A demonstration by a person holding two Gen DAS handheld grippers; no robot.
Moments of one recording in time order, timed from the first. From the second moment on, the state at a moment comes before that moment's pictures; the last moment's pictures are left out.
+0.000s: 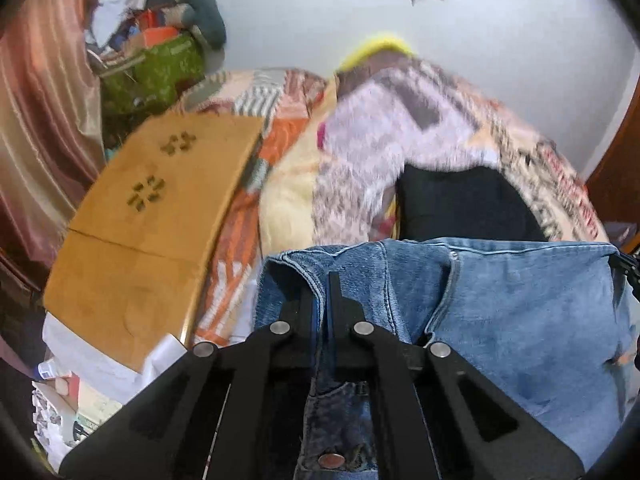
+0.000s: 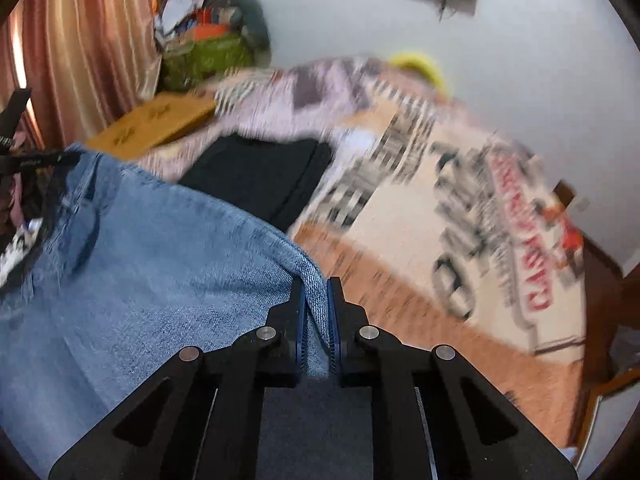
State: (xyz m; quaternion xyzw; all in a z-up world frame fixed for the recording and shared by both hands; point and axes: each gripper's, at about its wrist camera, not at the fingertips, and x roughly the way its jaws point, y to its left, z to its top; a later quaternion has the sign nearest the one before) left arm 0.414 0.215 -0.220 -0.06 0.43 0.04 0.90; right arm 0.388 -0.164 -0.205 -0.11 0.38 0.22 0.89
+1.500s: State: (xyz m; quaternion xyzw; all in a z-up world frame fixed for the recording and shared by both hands) left arm 0.175 0.202 -0.264 -0.08 0.51 0.02 0.85; right arm 0.143 -0.181 -0.217 -0.02 0.44 0.27 0.86
